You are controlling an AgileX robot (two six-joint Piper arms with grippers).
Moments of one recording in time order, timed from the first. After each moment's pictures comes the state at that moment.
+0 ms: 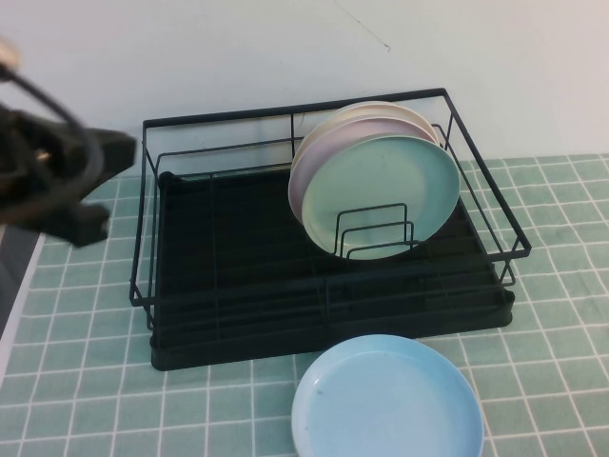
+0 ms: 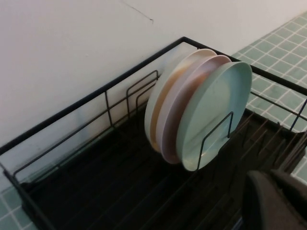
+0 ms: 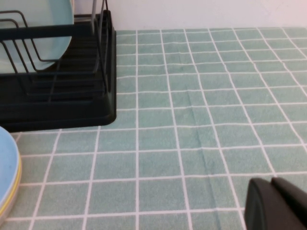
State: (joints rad) right arm 0.03 -0.01 0.02 0.01 0.41 0.00; left arm -0.05 1.03 -1.00 -0.97 0.71 1.05
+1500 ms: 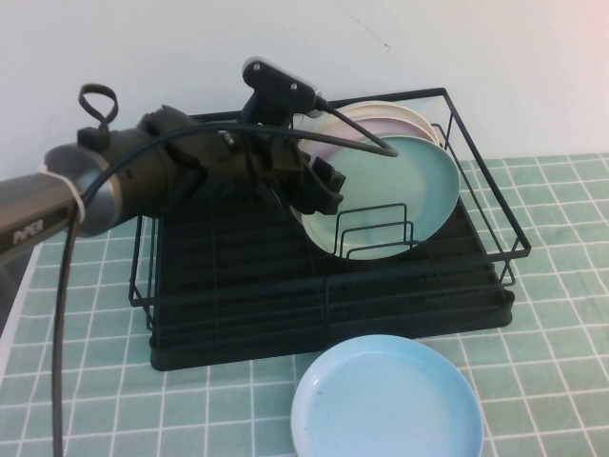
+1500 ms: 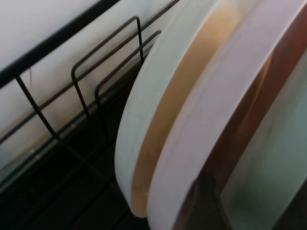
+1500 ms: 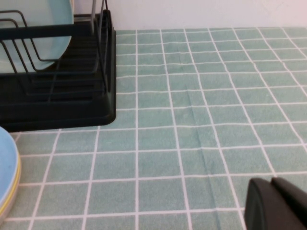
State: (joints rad) right arm 0.03 -0.01 0.02 0.01 0.41 0.00; left arm -0.41 1.88 -1.42 -1.01 0.33 1.11
